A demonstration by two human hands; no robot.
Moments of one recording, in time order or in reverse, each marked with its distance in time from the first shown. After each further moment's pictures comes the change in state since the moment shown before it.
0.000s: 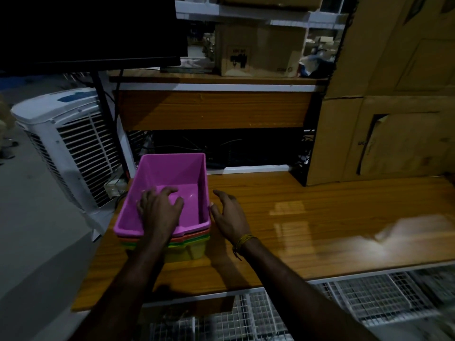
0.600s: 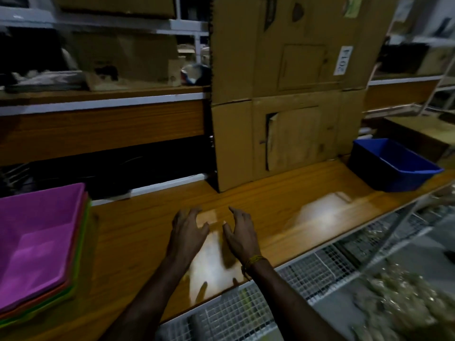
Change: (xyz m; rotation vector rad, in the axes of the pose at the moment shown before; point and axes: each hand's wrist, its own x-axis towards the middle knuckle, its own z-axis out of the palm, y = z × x) left_hand -0.112 0.277 0.187 -0.188 -0.312 0.318; right_hand -0.049 0.225 -0.220 -0.065 0.321 0.250
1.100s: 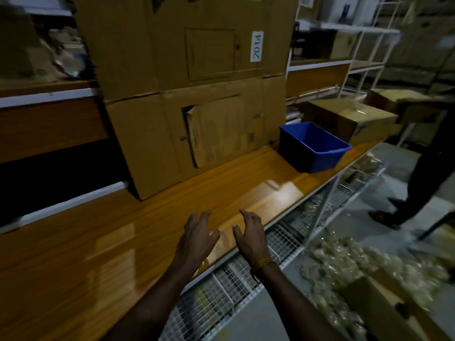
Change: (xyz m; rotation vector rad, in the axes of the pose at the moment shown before) left_hand -0.015 0.183 0.175 -0.014 -0.368 0.167; right_hand 0.005 0.180 -0.177 -0.052 0.177 0.233
